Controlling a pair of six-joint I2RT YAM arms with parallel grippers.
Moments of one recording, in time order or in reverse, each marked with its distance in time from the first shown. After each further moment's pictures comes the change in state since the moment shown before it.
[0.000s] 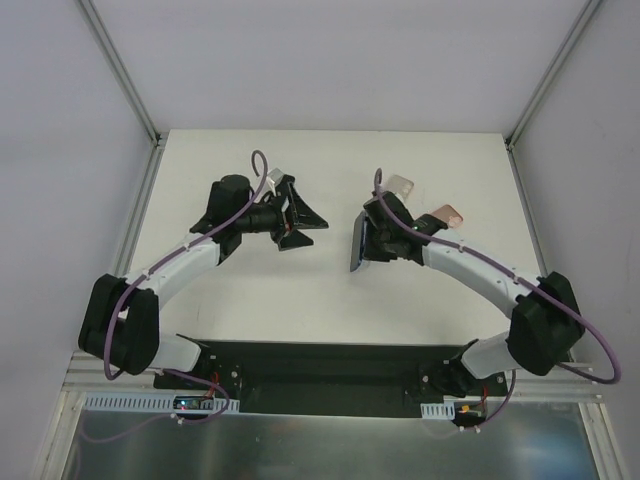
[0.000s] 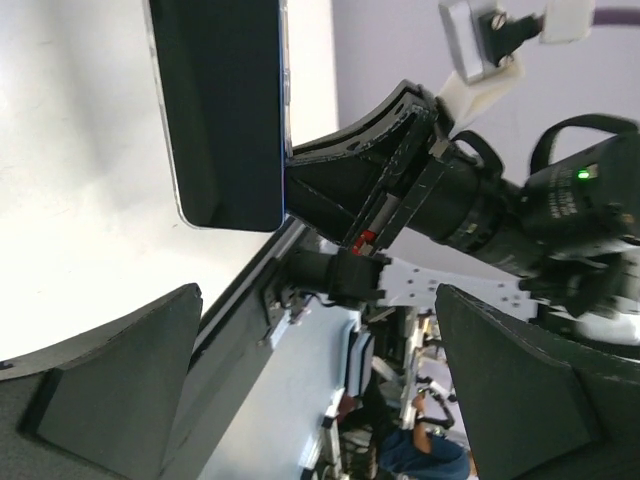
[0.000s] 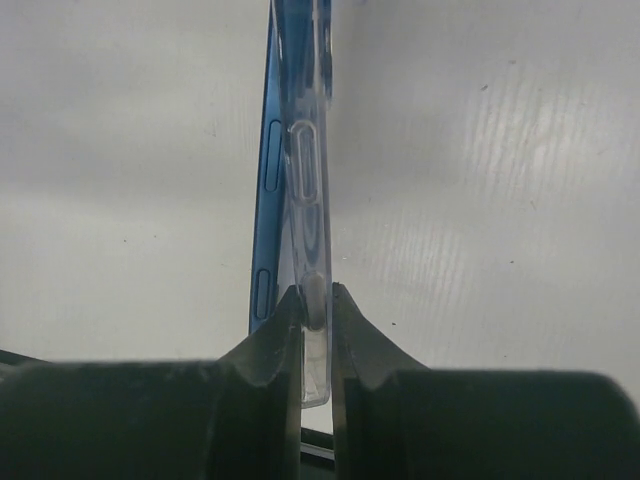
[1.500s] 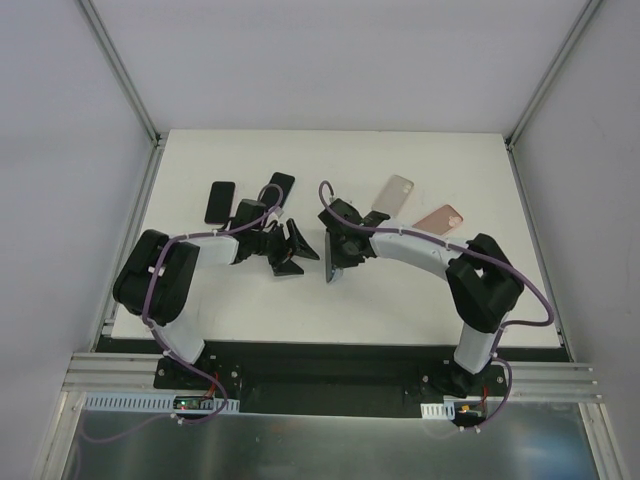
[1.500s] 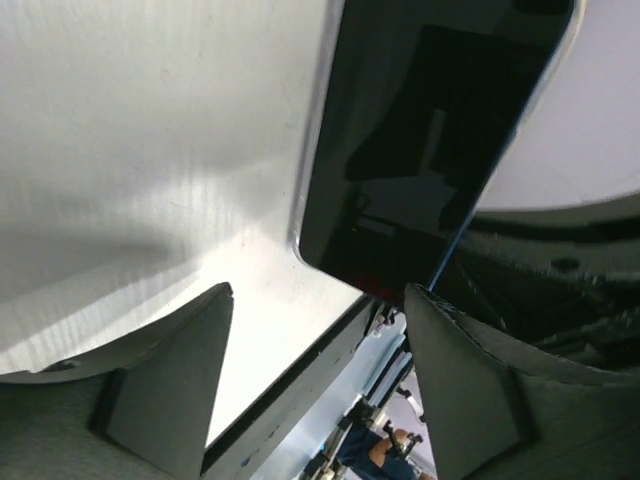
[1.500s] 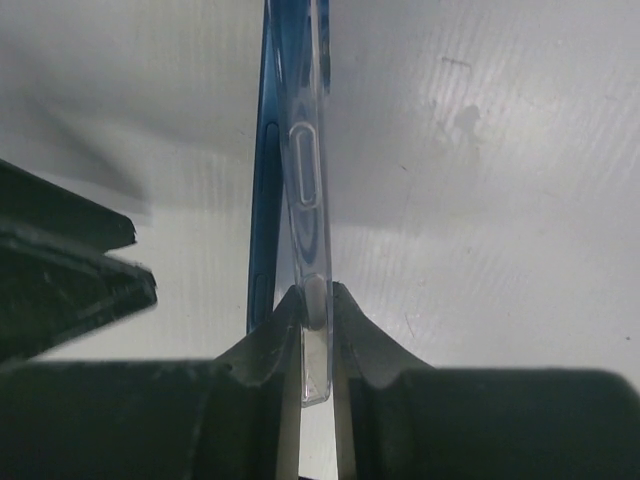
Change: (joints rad) left arm 0.003 0.316 -0.095 -0.065 -0.126 0.143; right arm 0.136 0.414 0.211 0.012 0.013 -0.038
